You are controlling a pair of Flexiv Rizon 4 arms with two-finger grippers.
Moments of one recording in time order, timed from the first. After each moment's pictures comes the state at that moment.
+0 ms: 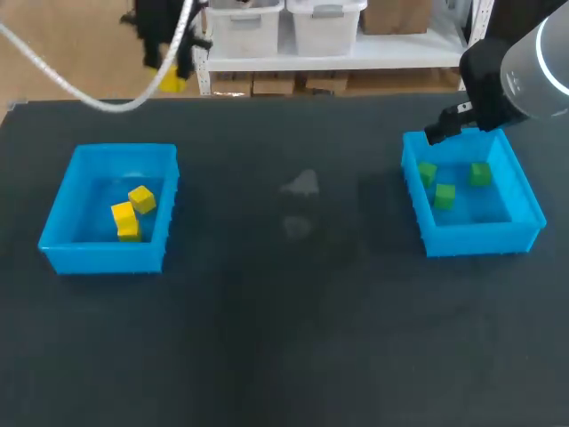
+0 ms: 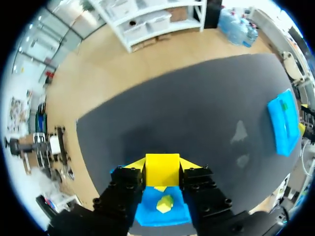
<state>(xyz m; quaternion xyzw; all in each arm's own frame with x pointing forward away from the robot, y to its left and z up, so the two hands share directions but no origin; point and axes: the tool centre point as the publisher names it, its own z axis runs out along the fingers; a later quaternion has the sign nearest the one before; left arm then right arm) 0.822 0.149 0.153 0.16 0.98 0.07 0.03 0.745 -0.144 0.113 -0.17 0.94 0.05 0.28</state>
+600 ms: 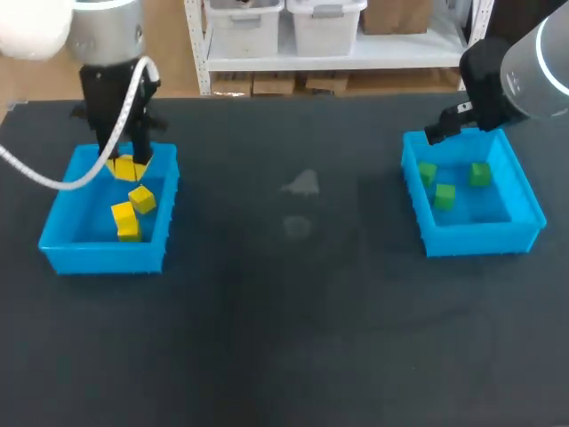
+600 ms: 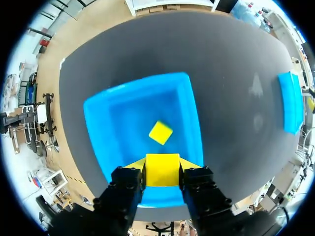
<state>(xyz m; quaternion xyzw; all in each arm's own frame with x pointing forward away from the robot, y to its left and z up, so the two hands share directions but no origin) 0.700 0.201 0.087 0.11 0.99 0.03 -0.06 0.745 -0.144 0.113 -0.17 0.94 0.05 0.28</state>
